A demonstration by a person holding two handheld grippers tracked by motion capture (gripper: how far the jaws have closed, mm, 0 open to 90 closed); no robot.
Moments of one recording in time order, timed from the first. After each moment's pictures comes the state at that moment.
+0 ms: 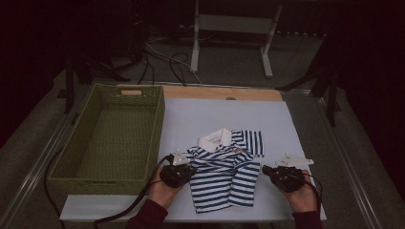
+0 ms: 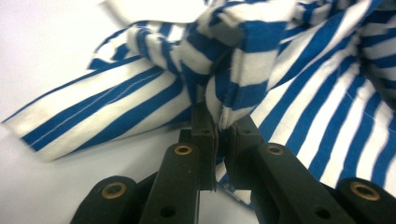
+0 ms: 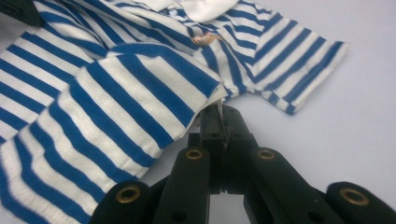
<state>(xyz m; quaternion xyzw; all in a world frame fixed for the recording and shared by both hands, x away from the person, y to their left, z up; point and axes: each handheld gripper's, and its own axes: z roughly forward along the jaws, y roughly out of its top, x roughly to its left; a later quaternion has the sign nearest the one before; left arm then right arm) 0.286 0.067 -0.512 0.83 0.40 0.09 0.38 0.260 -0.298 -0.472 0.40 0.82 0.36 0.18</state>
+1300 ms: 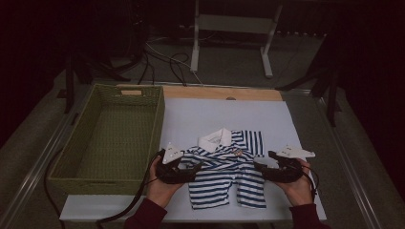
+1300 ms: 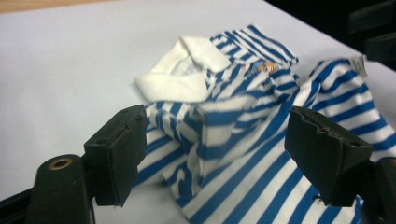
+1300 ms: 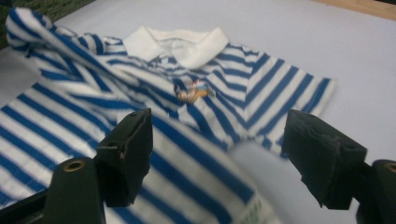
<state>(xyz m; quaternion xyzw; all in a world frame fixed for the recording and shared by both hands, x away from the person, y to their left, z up) 0.278 0.074 -0.470 0.77 0.41 0.14 0.47 0.284 -0.291 -0.464 0.42 0.79 0.41 0.19</state>
